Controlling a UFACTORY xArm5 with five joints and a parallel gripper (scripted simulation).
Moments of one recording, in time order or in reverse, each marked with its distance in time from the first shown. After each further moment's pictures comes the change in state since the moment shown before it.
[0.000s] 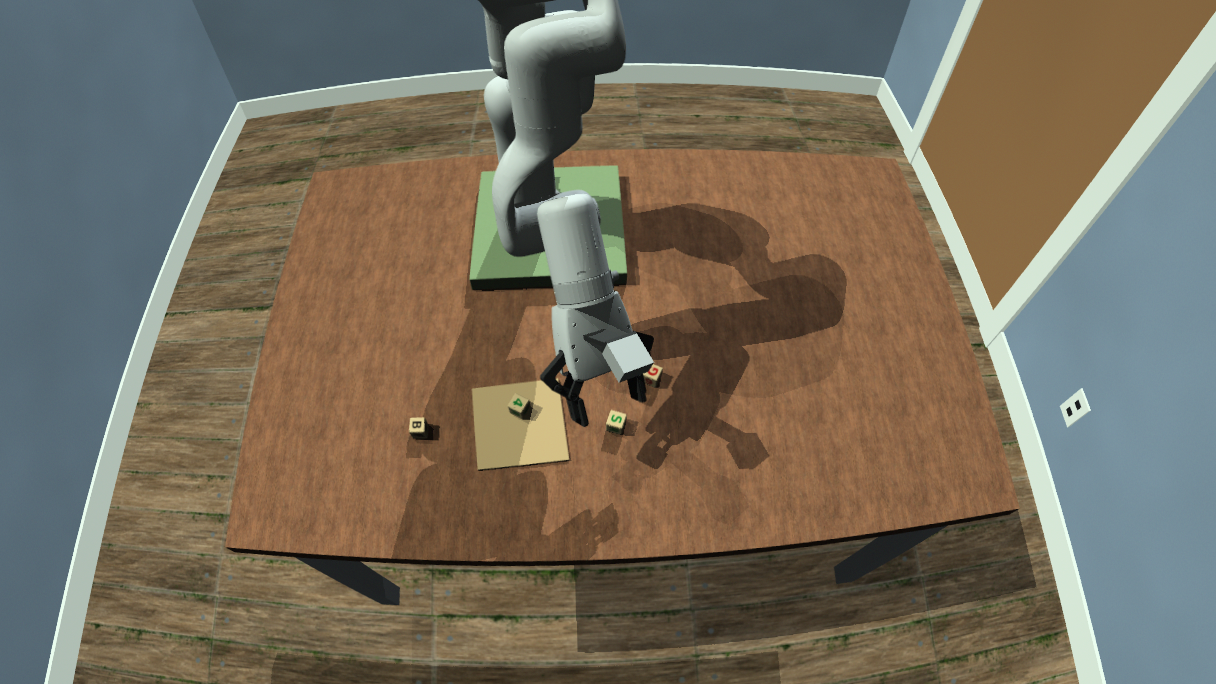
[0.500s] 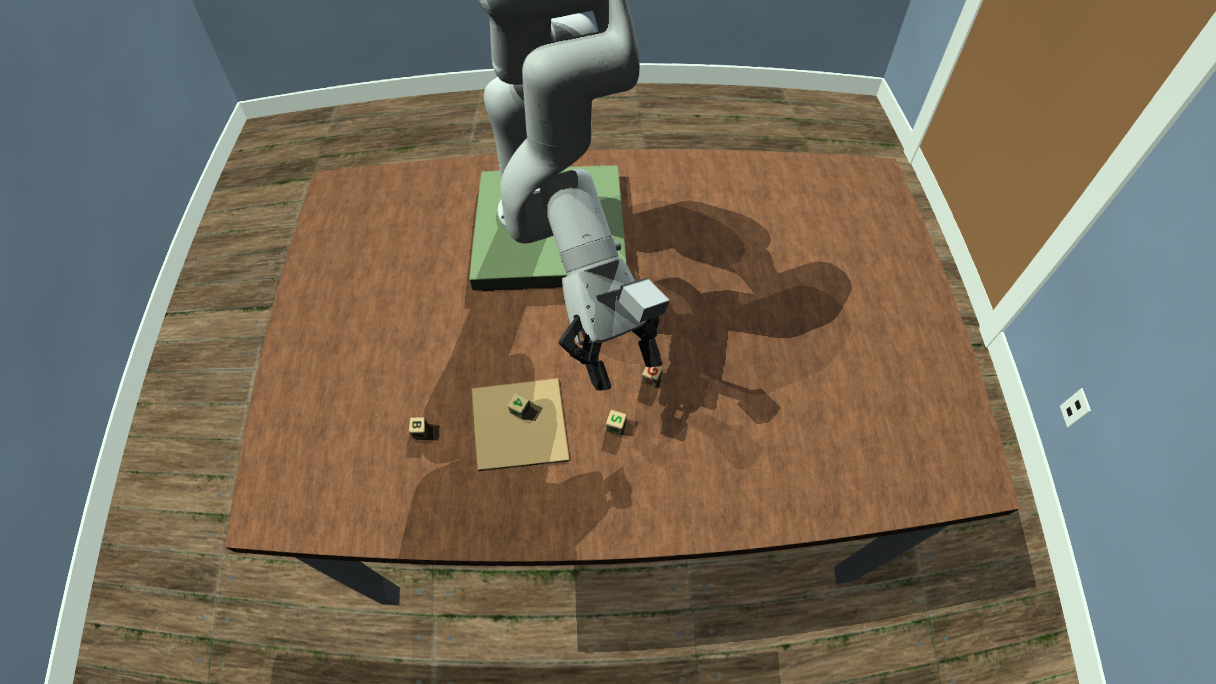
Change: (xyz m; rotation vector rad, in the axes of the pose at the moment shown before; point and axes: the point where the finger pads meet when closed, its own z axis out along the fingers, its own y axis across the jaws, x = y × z) arm -0.009 -0.043 -0.033 0.002 0.209 -0.132
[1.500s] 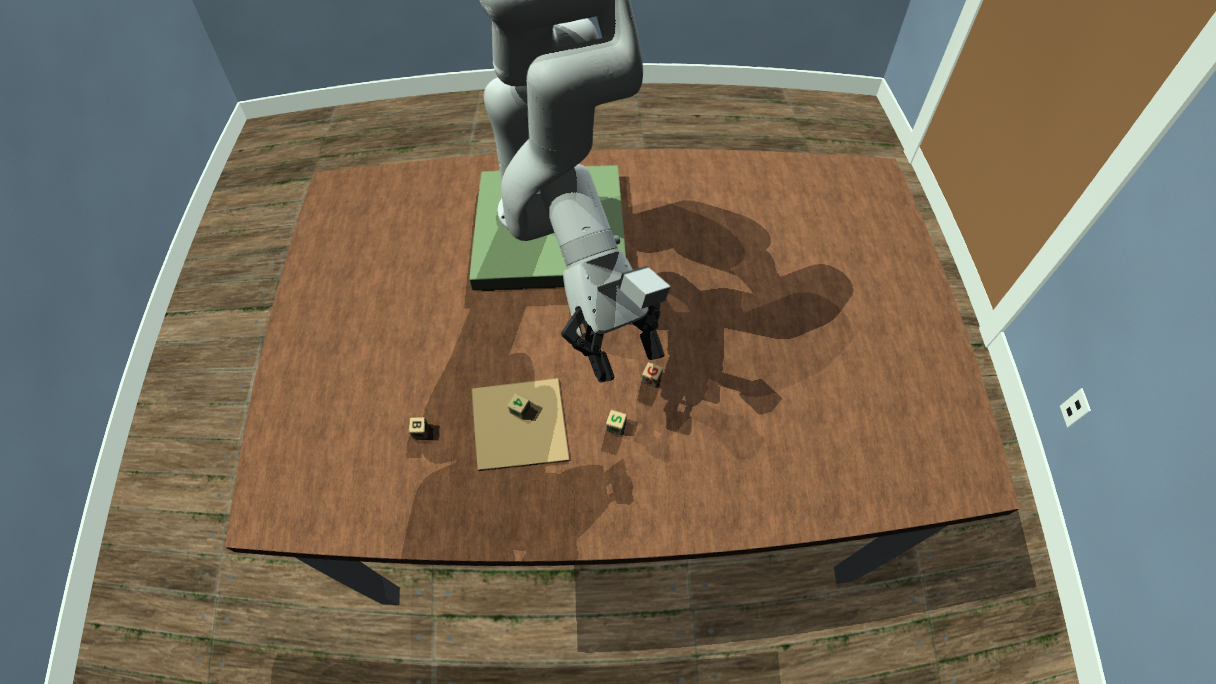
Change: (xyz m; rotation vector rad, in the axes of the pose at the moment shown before) arm 0.001 -0.008 -0.009 -0.003 0.050 -0.024
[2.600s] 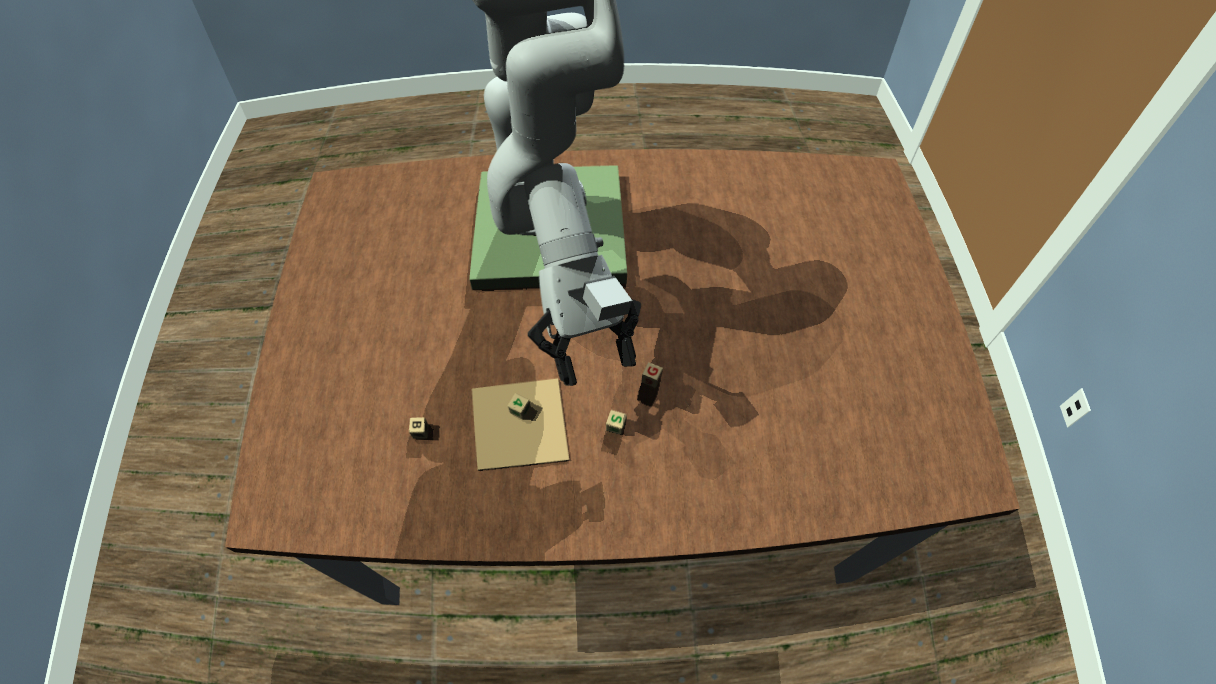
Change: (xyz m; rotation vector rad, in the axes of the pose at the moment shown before) arm -0.017 0.041 -0.008 -0.071 -0.065 0.162
